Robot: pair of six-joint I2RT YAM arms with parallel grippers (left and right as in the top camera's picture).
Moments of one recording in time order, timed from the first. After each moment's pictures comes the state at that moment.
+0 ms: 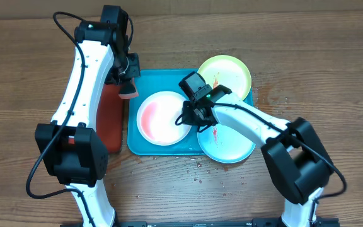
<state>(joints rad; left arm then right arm) -0.13 2.03 1.94 -1.33 0.00 -0.27 0.65 1.97 1.37 -0.68 -0.04 0.72</state>
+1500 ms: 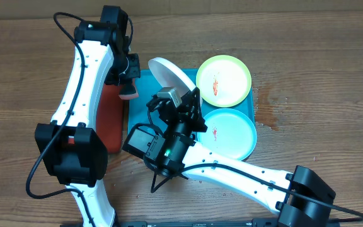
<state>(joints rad) -0.13 2.03 1.94 -1.34 0.02 -0.26 1.13 1.83 1.49 -0.94 1.50 0.67</state>
